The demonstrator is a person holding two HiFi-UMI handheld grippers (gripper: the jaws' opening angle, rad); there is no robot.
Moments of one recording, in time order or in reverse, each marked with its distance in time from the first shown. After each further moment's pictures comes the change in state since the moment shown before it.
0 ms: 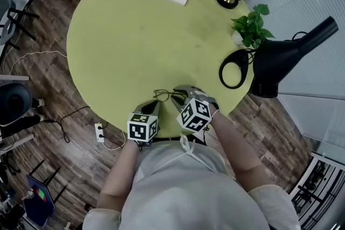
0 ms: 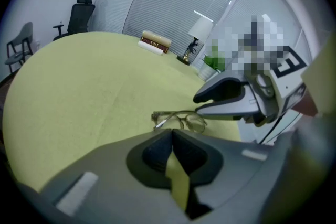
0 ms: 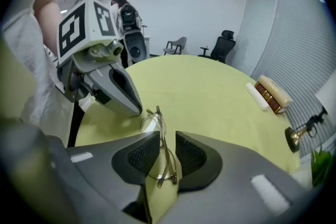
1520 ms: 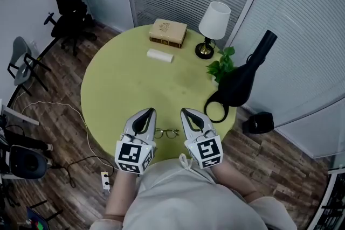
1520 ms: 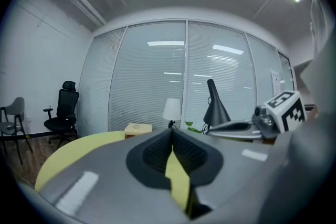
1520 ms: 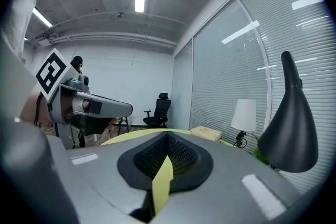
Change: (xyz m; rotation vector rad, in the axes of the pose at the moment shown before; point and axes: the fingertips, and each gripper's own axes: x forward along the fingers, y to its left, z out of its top) left arm -0.194 -0.136 0.210 0.405 -0.716 0.025; right arm -0.255 -0.072 0.087 0.429 -0.684 -0.568
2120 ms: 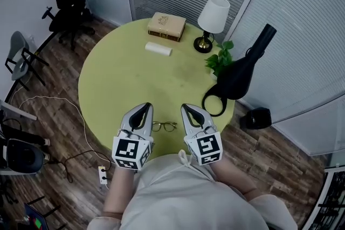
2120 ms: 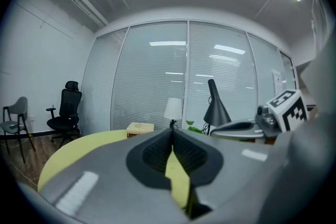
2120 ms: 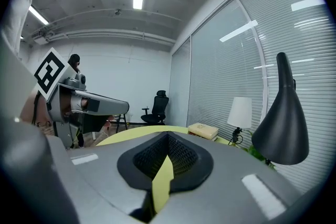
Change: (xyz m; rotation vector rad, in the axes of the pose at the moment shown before) left arm -0.013 0.001 -0.004 -0.007 0.002 0.023; right arm -0.012 0.004 -0.007 0.007 0.038 -0.028
